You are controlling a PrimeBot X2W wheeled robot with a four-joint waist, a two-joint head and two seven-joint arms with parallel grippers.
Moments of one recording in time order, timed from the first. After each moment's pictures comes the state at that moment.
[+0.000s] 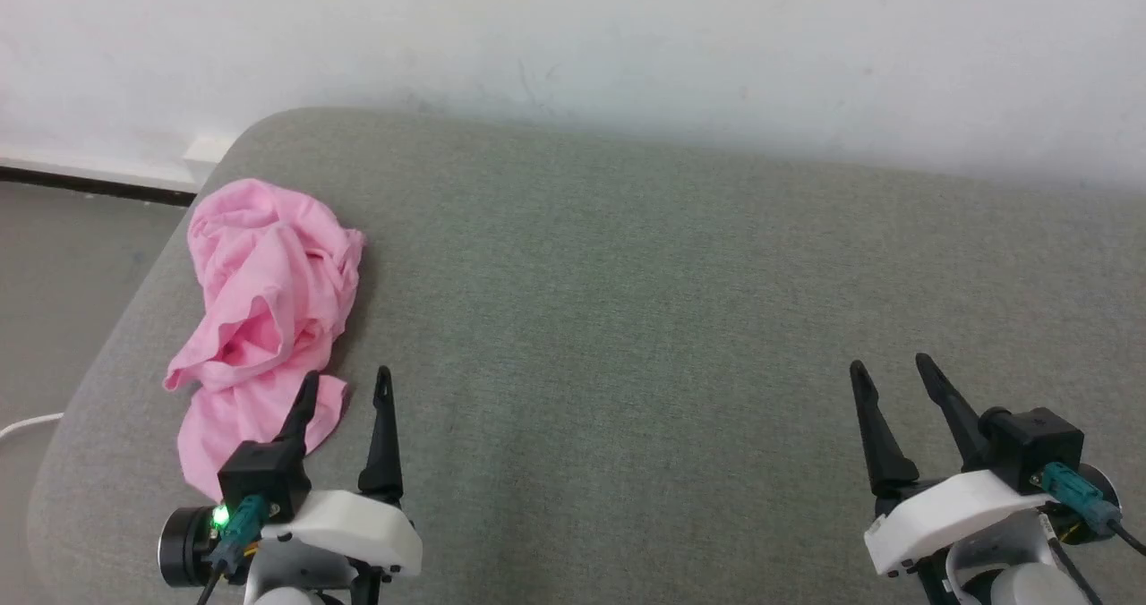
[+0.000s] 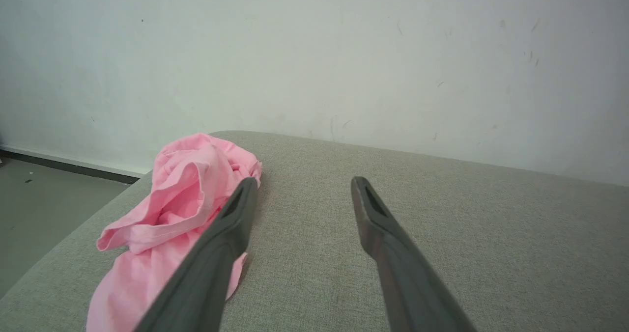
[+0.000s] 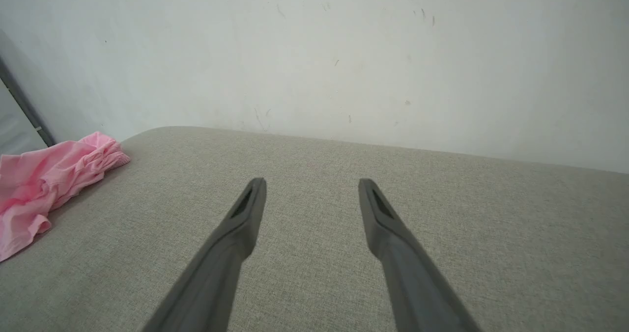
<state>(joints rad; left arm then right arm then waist) -0.01 0.06 -0.03 0.06 -0.12 0.05 -0.12 -0.02 -0.05 0.00 0.12 0.15 0.13 -0.12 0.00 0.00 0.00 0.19</state>
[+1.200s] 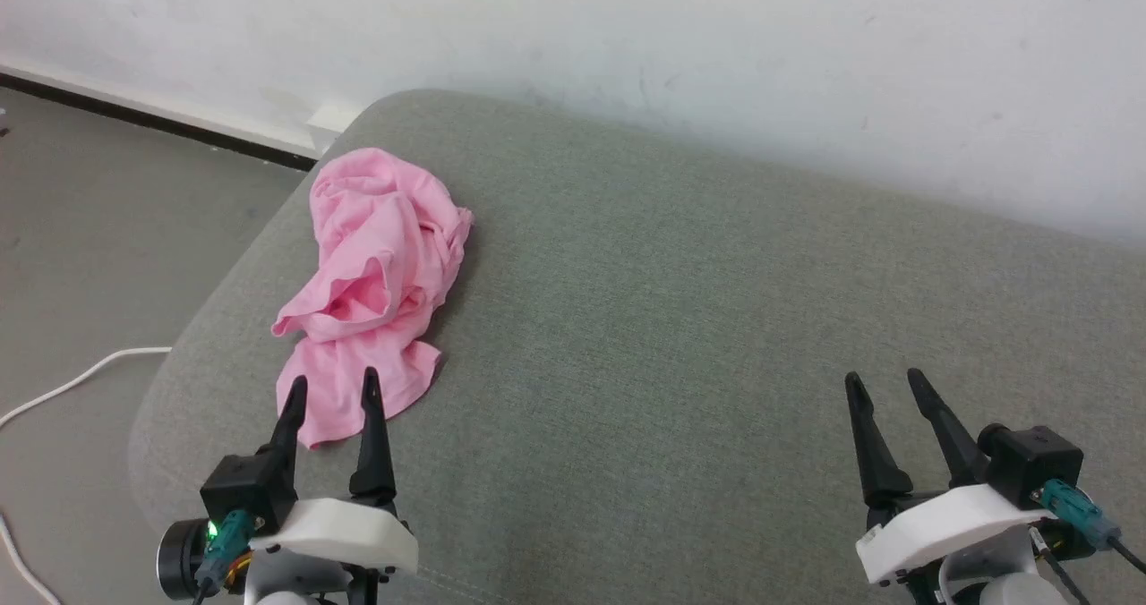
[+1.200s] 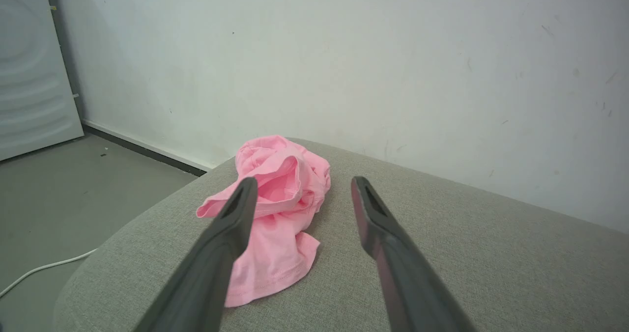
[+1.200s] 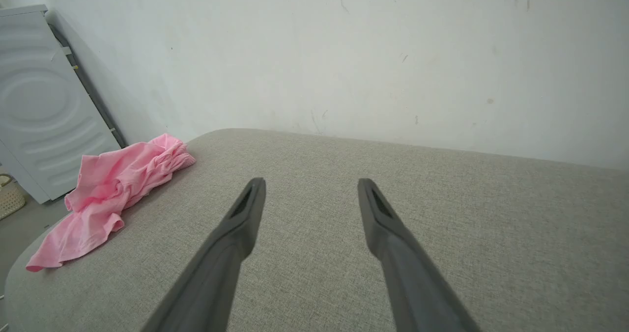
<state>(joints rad) -0.01 0.06 -0.03 0.09 -0.18 0.07 -0.19 -0.02 -0.05 0.02 0.20 0.23 0.13 -0.19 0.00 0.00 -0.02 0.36</state>
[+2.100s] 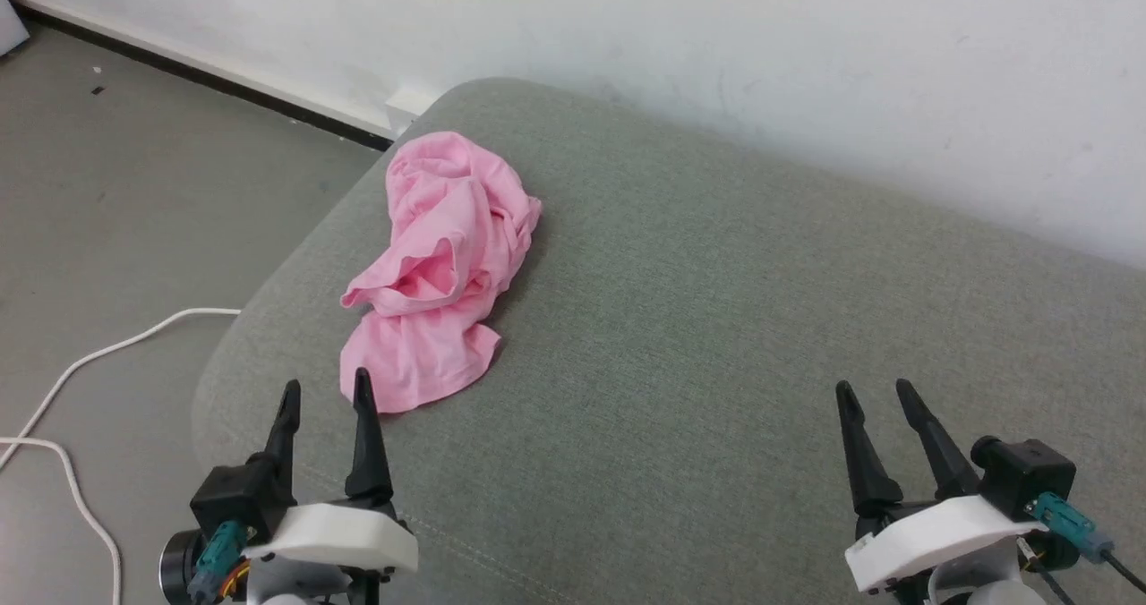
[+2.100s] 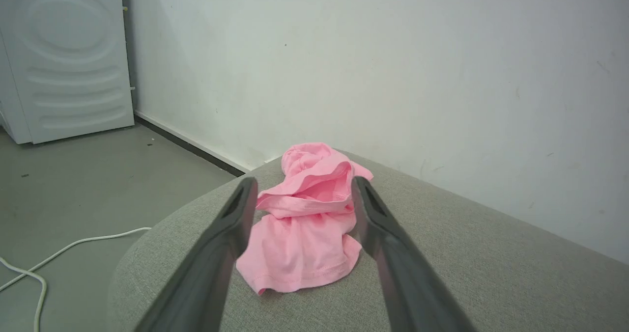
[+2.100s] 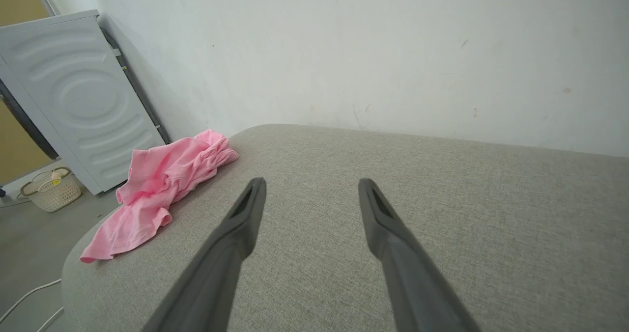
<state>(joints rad) -0.01 0.06 -0.04 0.11 -0.24 0.09 -0.25 -0.02 -0.05 0.05 0.25 0.29 0.13 -0.25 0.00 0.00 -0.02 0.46</state>
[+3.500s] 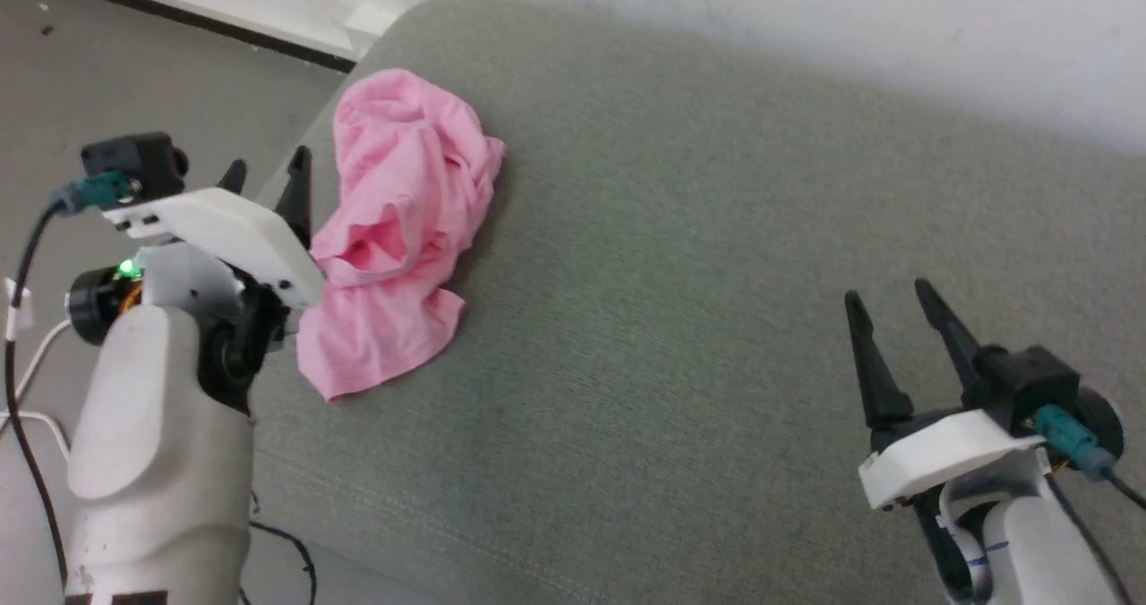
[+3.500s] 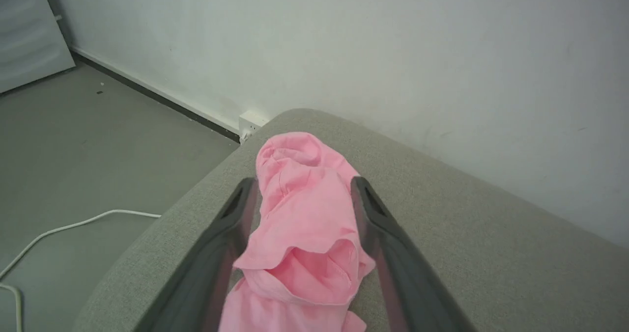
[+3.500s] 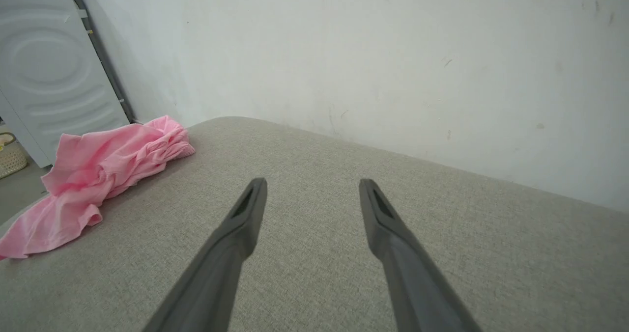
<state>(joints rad) -0.59 0.21 0.01 0.41 -0.42 0.01 0.23 -0.13 -0.05 0.01 0.16 0.08 0.13 -0.17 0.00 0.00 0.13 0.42</state>
